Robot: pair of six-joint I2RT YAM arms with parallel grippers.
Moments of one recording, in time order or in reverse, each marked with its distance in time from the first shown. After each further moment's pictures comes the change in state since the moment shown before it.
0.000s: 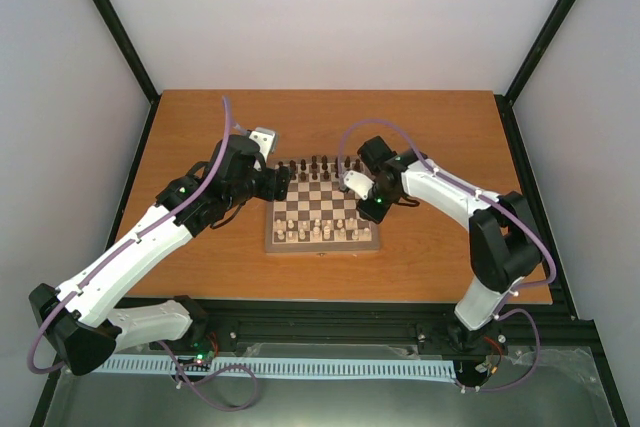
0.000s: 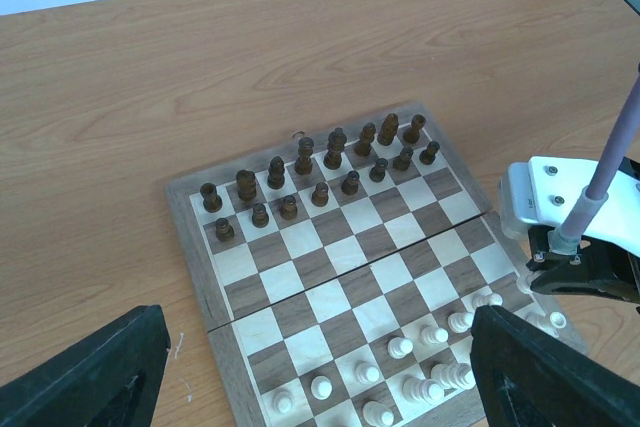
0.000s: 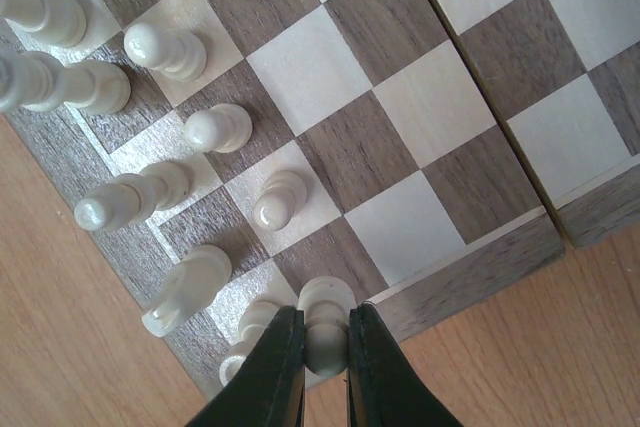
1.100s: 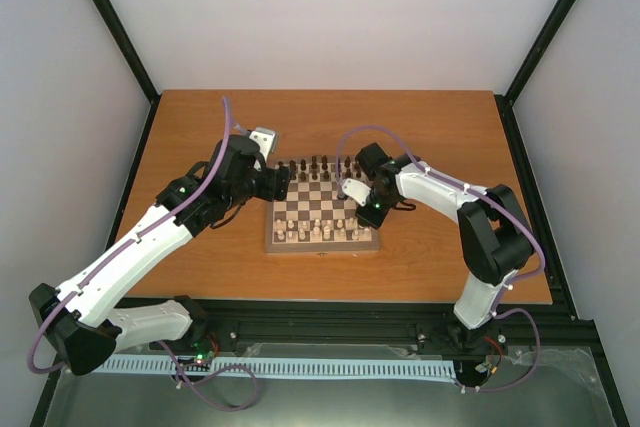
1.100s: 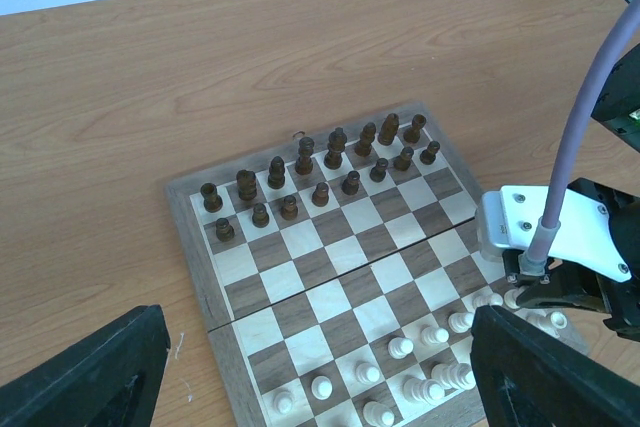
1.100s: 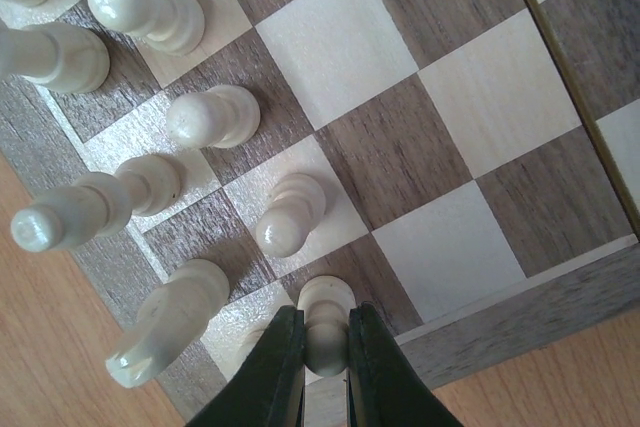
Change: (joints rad) left arm 0.000 0.001 0.000 0.000 0.000 0.000; right arm 0.000 0.057 -0.037 0.038 -0.029 -0.039
